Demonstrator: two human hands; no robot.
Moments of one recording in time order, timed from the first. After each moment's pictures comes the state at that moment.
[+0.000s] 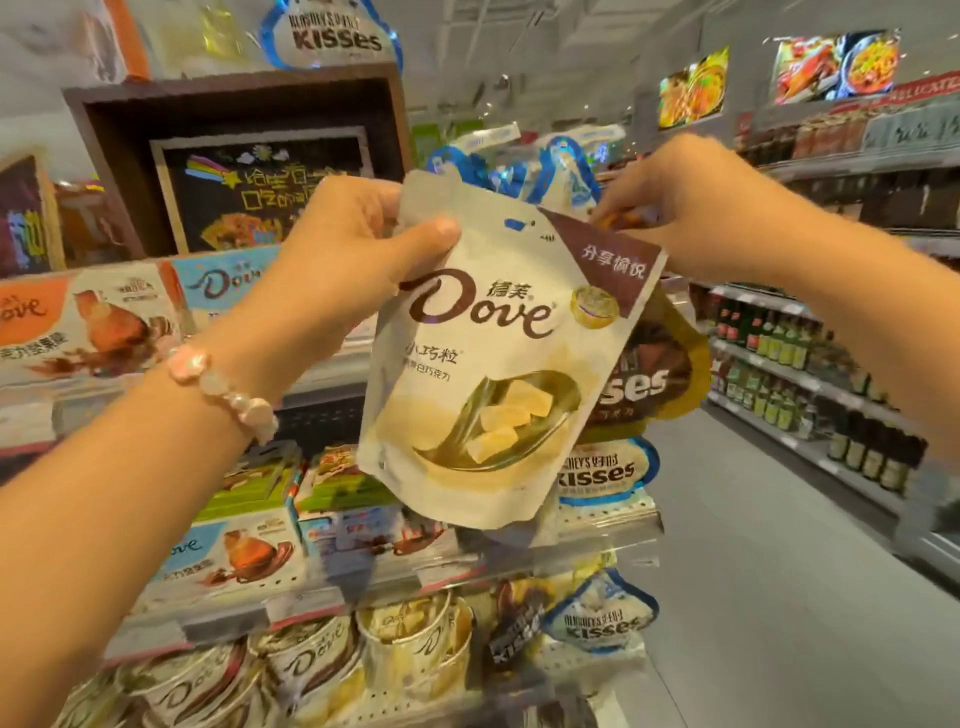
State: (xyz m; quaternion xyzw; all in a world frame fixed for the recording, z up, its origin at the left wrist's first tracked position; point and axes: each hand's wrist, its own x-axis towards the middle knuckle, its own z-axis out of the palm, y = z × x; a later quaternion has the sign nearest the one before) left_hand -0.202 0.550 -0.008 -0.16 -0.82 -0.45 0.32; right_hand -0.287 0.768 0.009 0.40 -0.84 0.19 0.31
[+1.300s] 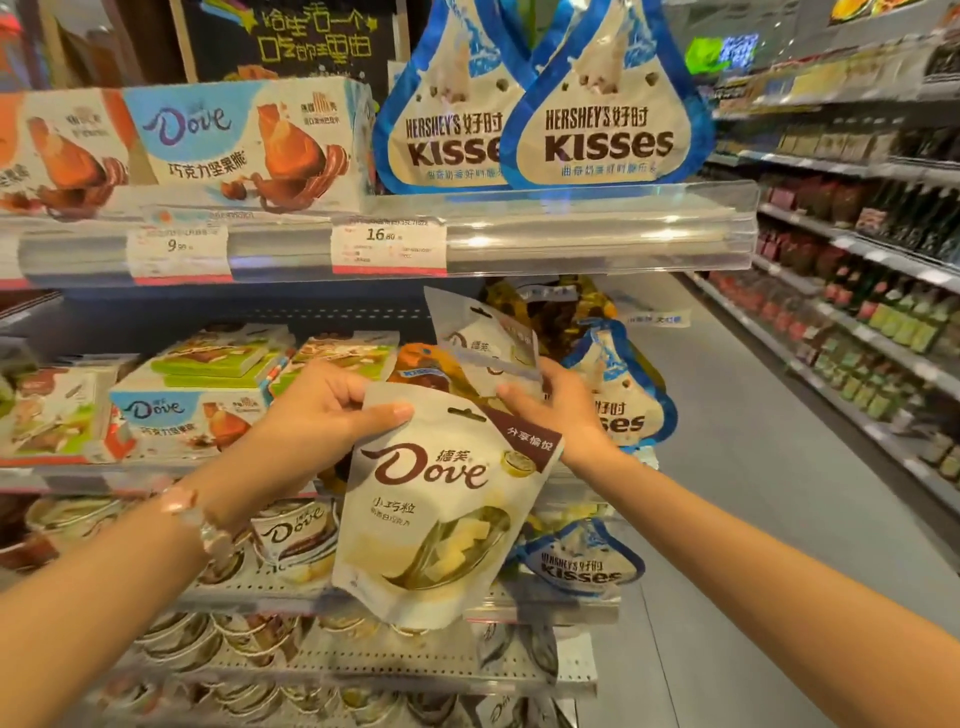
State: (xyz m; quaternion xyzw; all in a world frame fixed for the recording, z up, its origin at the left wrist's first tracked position) left_hand -0.205 0.537 -0.183 0.11 -0.85 -0.49 0.14; right_hand -0.373 0.694 -0.242 0.27 -0.81 0.52 -0.02
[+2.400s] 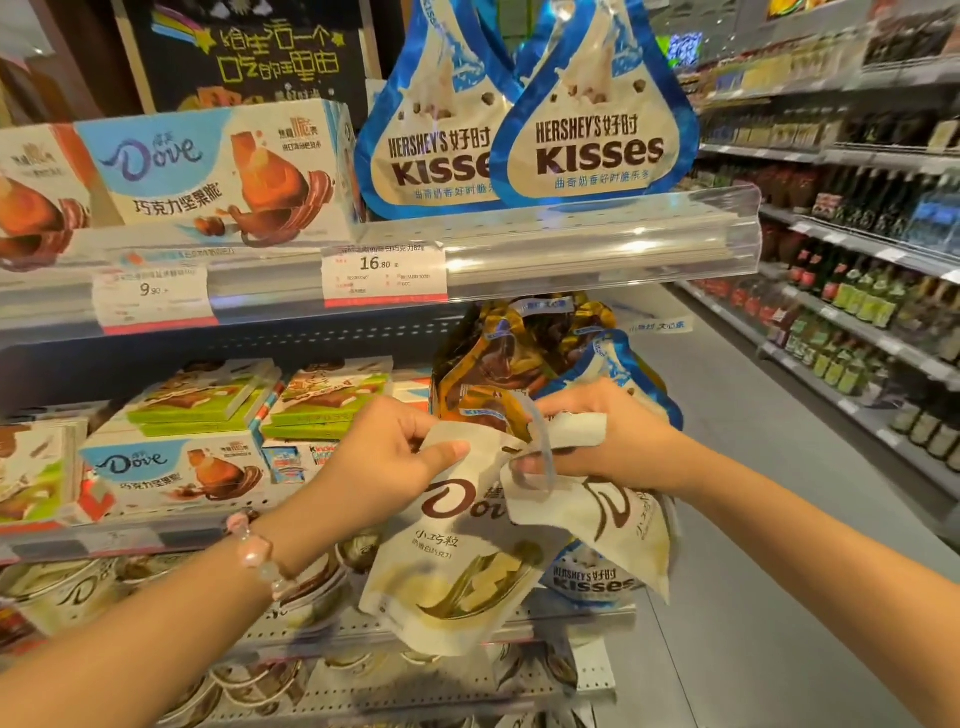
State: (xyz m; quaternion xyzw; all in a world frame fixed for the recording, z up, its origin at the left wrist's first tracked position) left_hand -0.235 0.554 -0.186 0.07 -0.90 -0.40 0.14; right_hand -0.345 0.737 -0.192 0.52 -0.70 0.48 -0.12
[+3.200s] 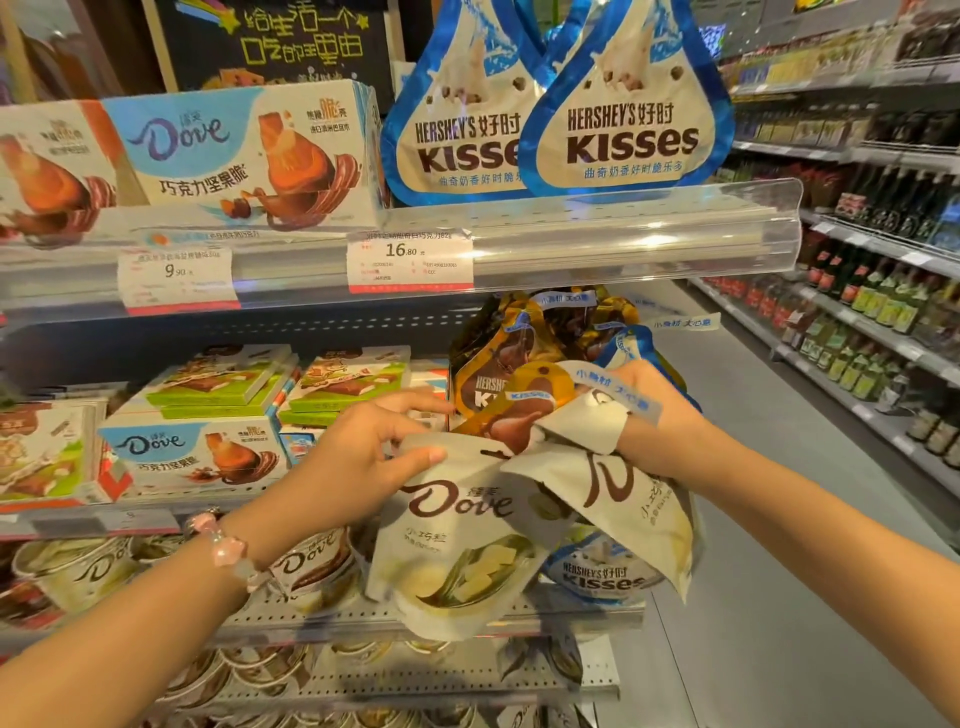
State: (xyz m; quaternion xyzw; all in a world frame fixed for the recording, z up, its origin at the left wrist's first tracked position) left_hand -0.225 0.511 -0.199 -0.03 -0.94 -0.31 0.15; right_hand -0.348 0.737 -0.191 0.41 -0.73 0.54 -0.10
